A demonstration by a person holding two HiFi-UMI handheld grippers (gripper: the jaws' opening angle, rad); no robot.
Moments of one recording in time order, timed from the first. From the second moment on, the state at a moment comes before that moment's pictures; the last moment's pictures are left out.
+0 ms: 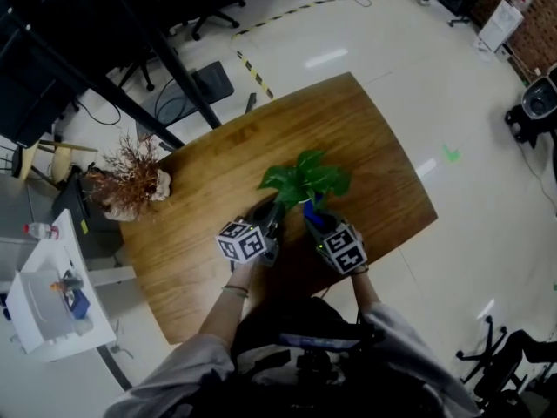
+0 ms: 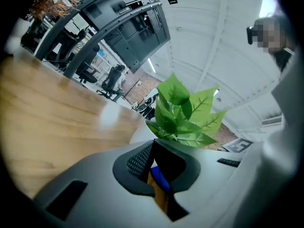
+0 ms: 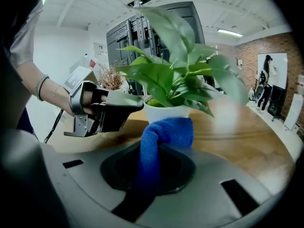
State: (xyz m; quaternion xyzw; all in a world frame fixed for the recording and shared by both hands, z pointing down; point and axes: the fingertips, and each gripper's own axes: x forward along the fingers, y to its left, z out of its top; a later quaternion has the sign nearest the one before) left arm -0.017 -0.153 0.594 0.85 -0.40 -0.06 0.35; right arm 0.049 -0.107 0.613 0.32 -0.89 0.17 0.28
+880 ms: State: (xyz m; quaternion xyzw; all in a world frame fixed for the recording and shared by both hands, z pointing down) left arm -0.042 -0.172 0.606 0.83 -0.45 -0.04 0.33; right arm 0.049 -0.138 0.592 0.28 -0.91 0.09 0.30
